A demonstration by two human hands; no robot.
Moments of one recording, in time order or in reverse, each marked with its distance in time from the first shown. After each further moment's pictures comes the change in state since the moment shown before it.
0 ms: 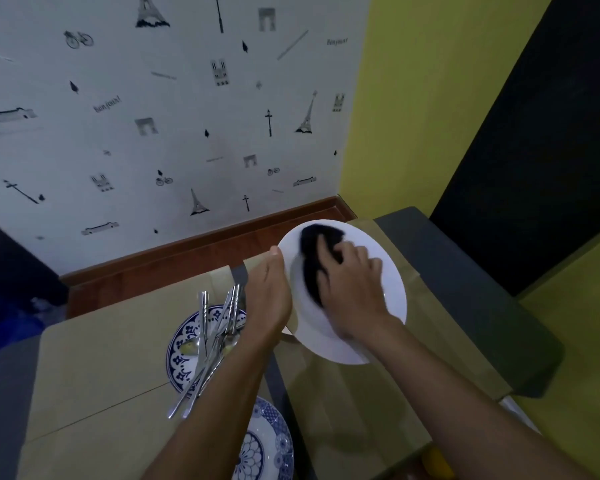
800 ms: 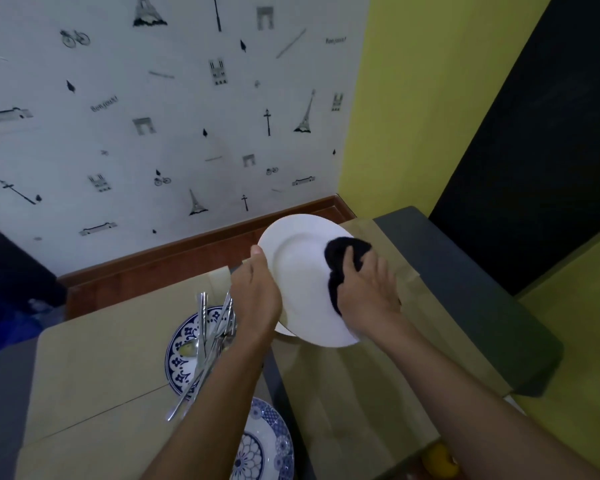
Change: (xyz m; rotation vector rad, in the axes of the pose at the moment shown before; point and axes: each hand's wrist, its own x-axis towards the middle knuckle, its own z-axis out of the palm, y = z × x) left_hand 0.004 -0.003 -0.003 -0.057 0.141 -0.024; right_hand 0.001 0.011 -0.003 -0.046 -0.303 0.249
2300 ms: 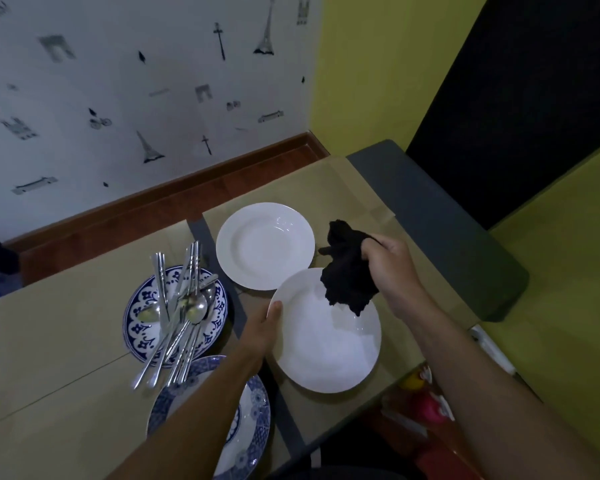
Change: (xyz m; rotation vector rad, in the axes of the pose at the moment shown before) left_hand -0.025 -0.185 0.030 0.142 -0.638 -0.489; right_hand -0.031 0.069 0.005 1.248 -0.038 0.276
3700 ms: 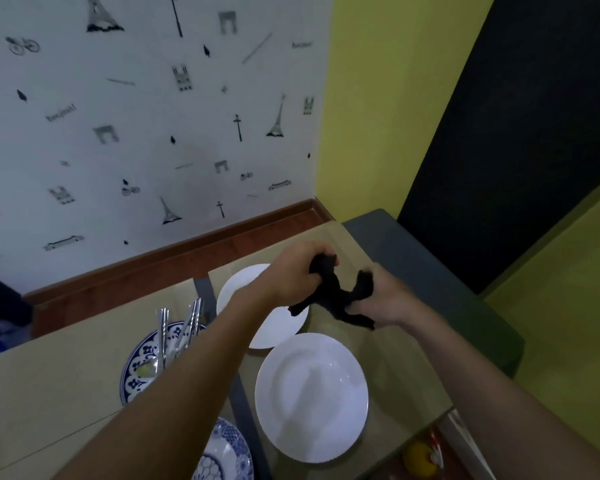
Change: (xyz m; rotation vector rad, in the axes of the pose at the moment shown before) left_hand -0.033 0.230 0.026 0.714 -0.099 0.837; right_hand 0.046 -0.030 -0.053 -0.660 -0.212 0.045
